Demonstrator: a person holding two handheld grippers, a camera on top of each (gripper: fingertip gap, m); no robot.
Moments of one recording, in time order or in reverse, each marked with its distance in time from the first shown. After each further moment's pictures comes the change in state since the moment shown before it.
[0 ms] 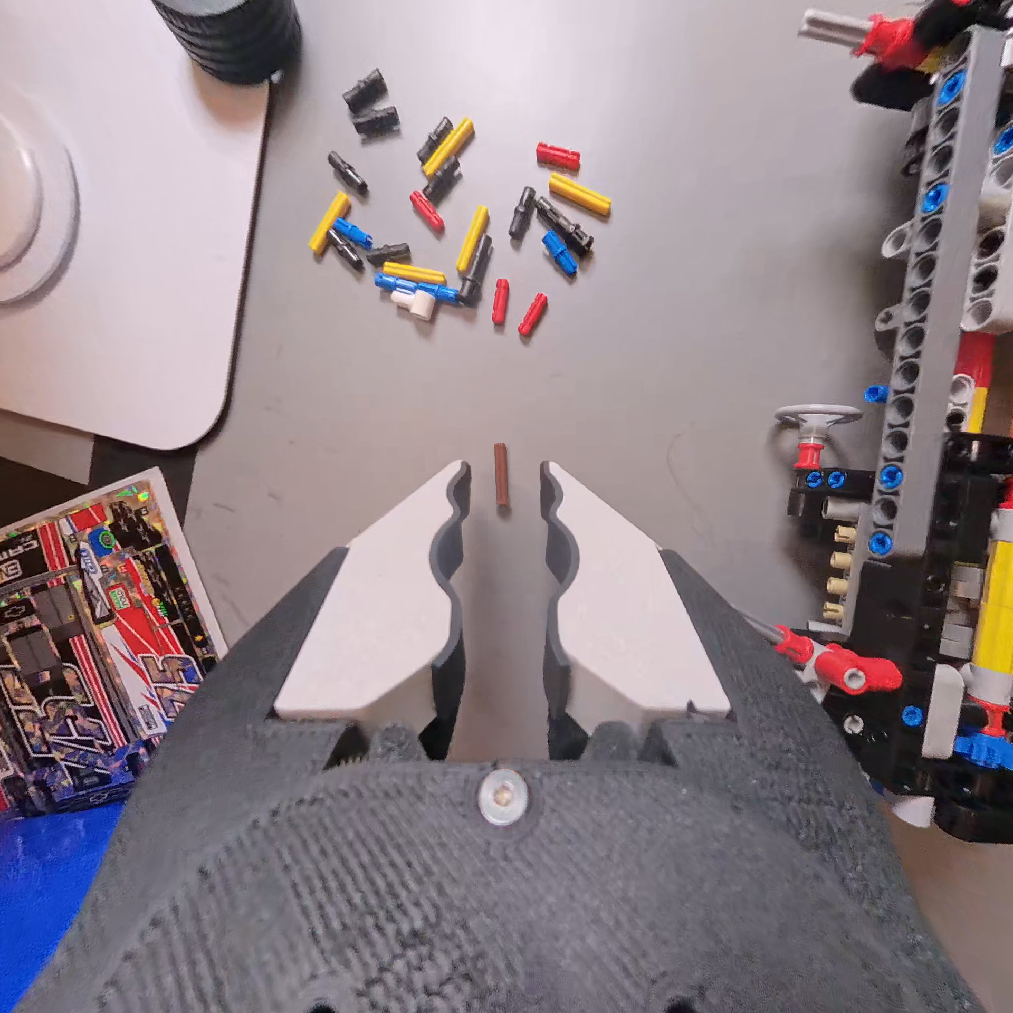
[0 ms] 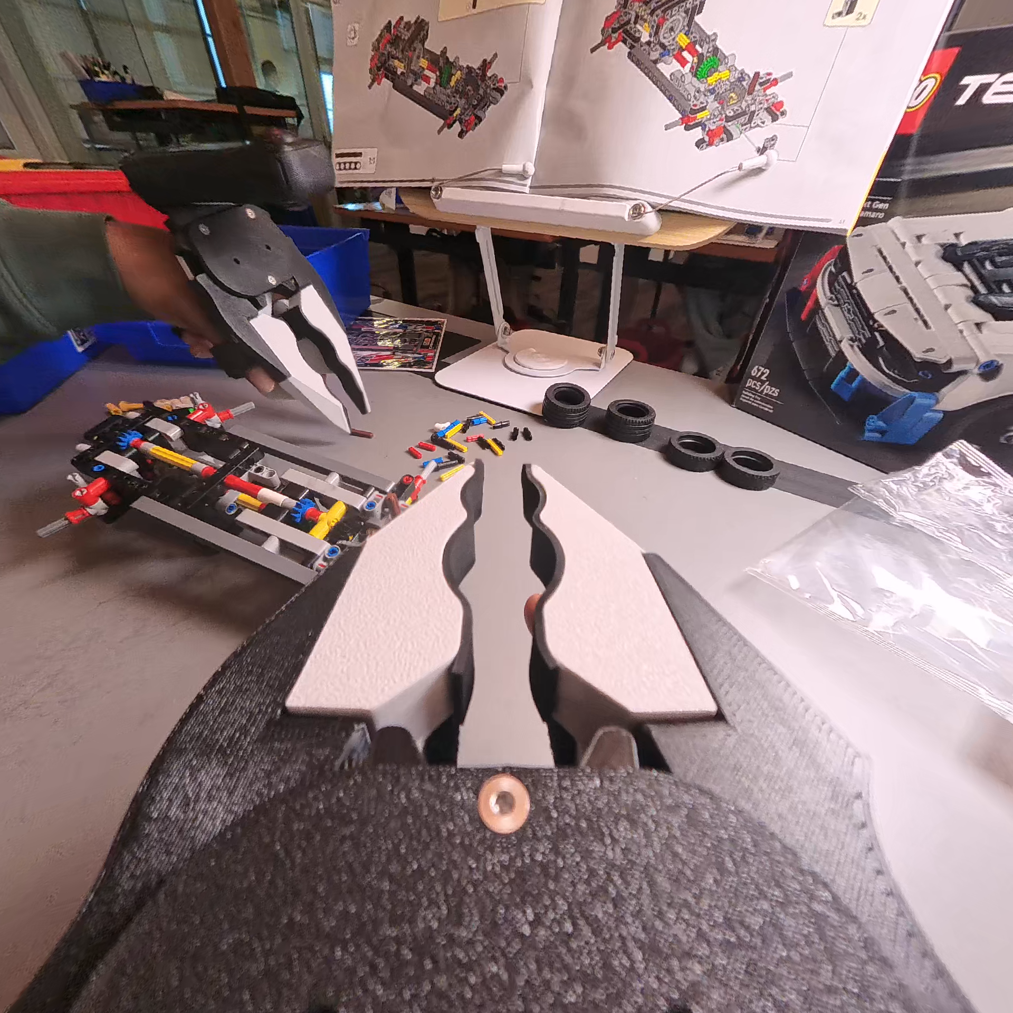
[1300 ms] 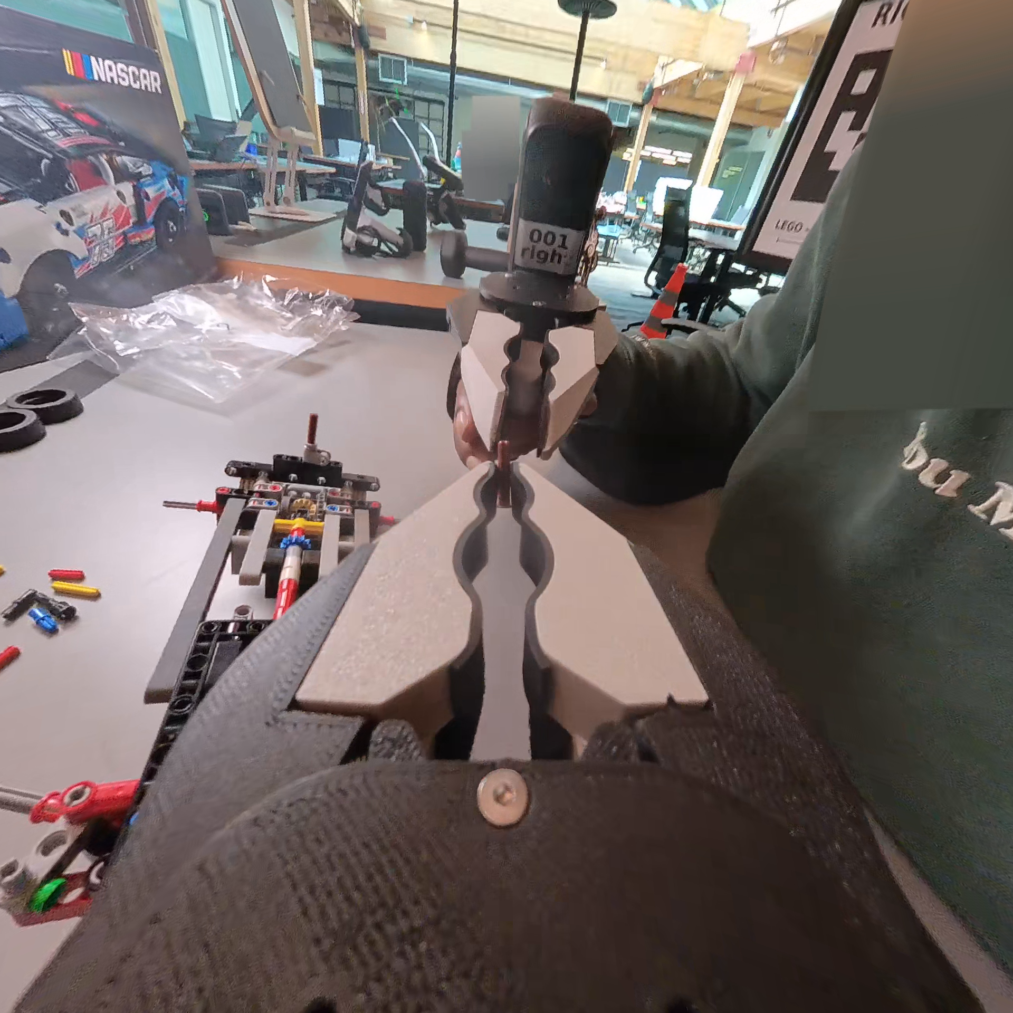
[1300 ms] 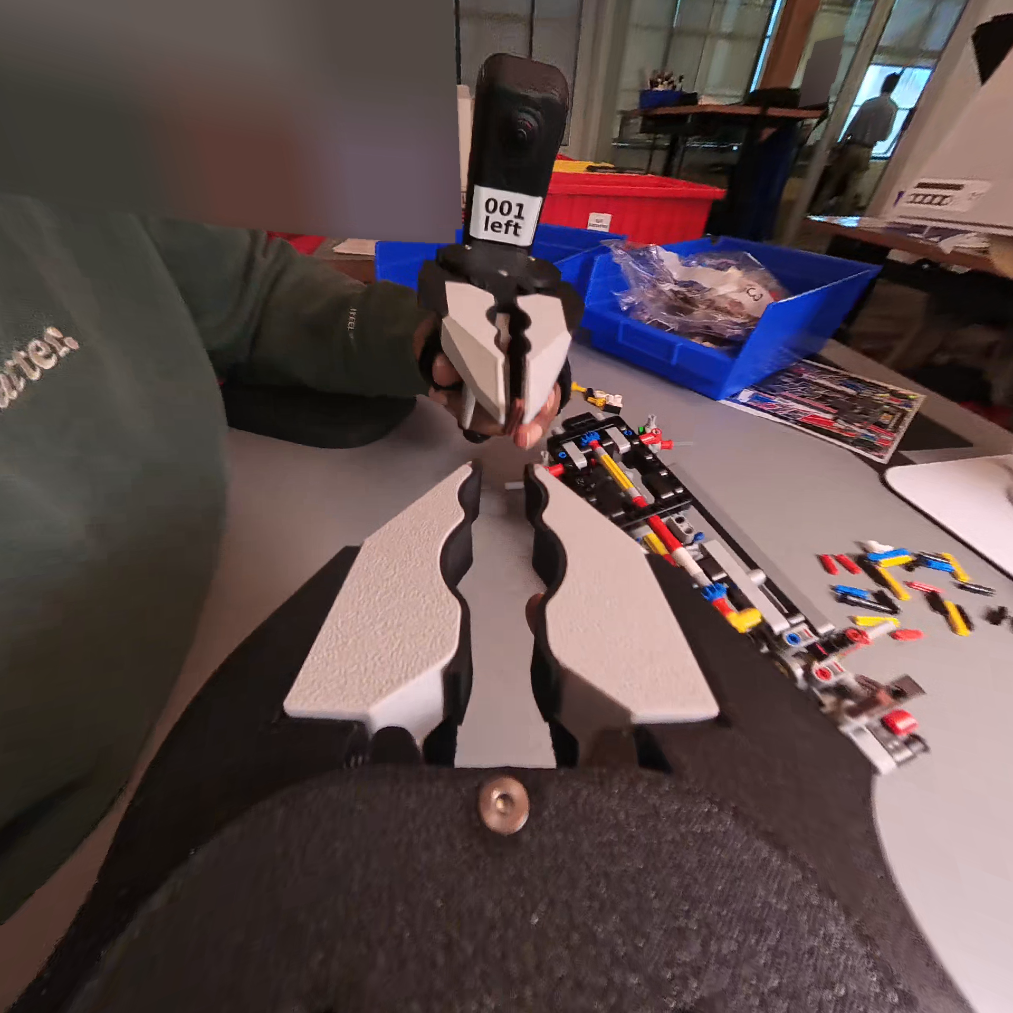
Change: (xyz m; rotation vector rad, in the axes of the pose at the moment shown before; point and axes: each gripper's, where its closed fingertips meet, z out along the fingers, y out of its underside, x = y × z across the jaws) left arm 0.207 -0.060 -0.128 1.015 0.470 -0.001; right arm -0.177 -0.013 -0.035 -0.002 -0.821 -0.109
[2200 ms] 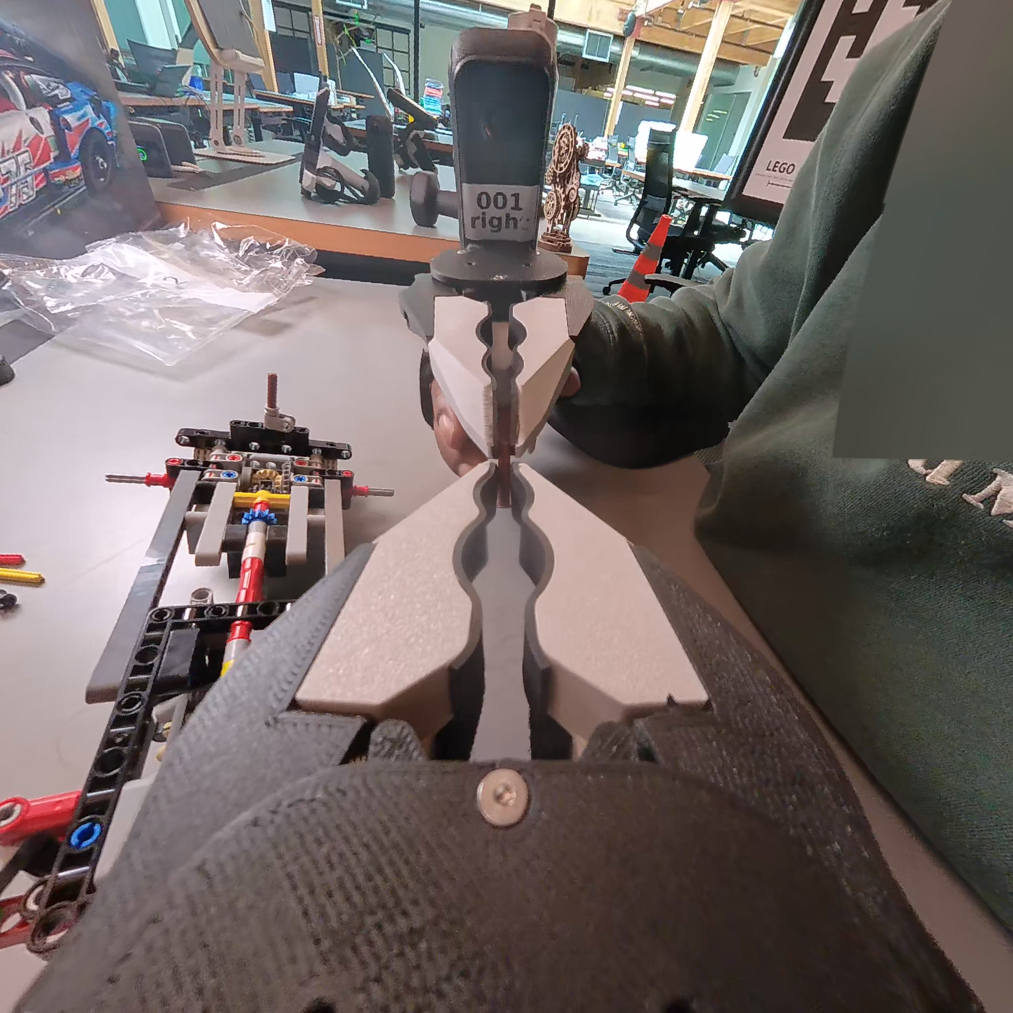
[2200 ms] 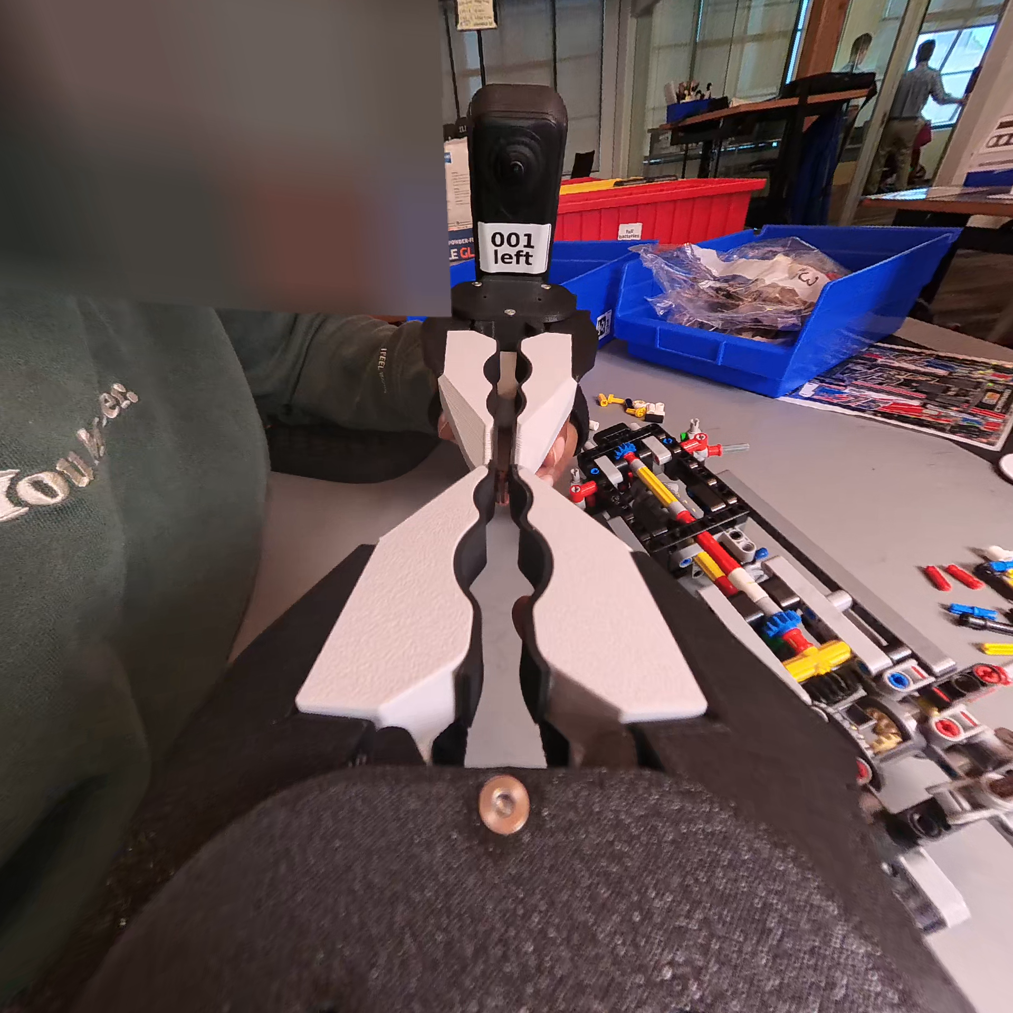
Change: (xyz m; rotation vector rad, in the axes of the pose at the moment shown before) left arm 0.005 0.022 0.006 -0.087 0.041 0.003; right arm -0.001 0.002 0.020 0.055 -0.072 0.127
